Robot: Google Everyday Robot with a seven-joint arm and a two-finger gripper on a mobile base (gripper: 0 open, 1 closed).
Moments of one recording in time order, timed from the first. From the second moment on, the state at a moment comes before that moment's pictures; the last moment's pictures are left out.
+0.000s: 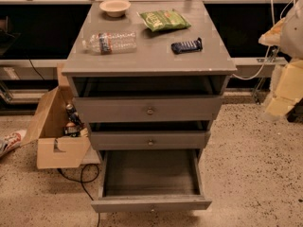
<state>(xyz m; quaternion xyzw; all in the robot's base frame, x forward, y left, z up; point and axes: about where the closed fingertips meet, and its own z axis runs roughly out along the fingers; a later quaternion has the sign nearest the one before) 0.438 -0.215 0.983 -0.60 0.78 -0.04 0.17</state>
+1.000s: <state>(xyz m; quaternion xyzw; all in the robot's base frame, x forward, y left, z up) 0.499 -0.183 0.985 -0.64 0.73 -0.02 0.24</state>
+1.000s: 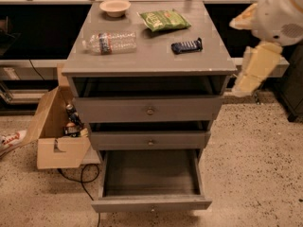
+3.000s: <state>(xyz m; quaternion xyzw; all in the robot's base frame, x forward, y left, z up) 0.701 -0.051 0.911 -0.69 0.66 0.07 0.28</state>
